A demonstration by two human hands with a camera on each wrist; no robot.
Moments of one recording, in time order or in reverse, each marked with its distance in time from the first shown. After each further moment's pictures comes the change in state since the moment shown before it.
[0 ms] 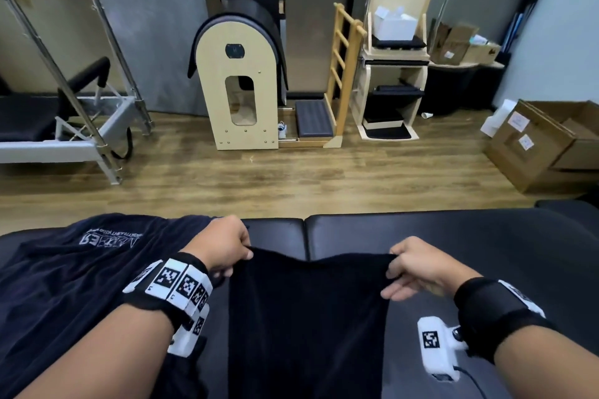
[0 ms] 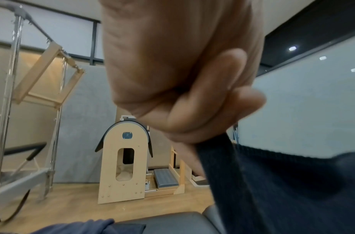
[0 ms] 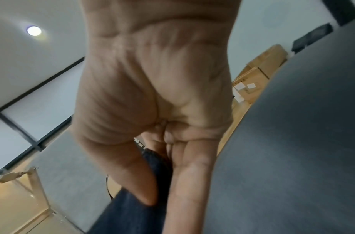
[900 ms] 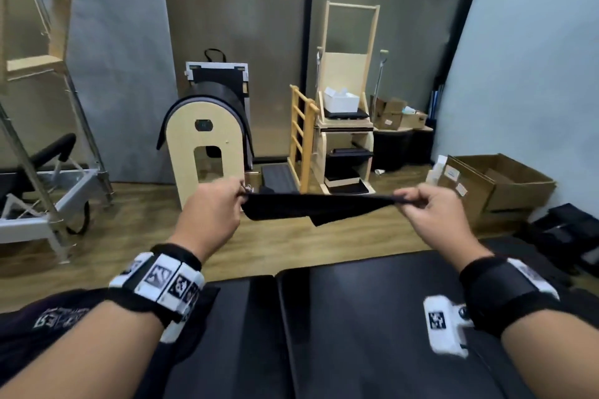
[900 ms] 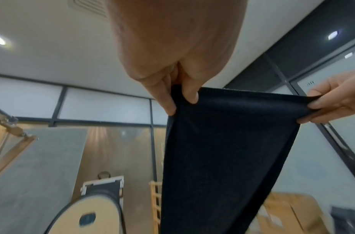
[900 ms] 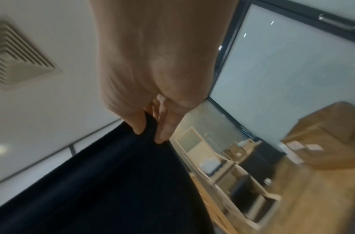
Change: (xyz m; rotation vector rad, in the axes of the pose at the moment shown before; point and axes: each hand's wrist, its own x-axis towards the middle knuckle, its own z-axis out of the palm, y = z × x) left_hand -0.046 0.092 -0.087 0.144 0.898 0.779; right_hand -0.100 -0.075 -0.094 -0.090 0.937 -0.786
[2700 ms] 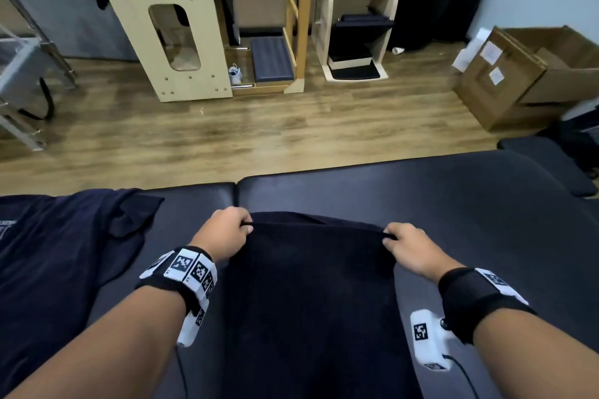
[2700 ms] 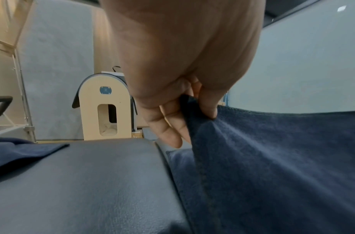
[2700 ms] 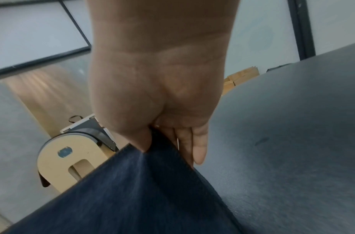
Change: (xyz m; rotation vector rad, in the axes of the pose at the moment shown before) left_hand -0.110 -0.003 0.290 -0.141 -0.866 -0.593; right_hand -0.067 0.275 0.072 -0.358 -0.822 0.511
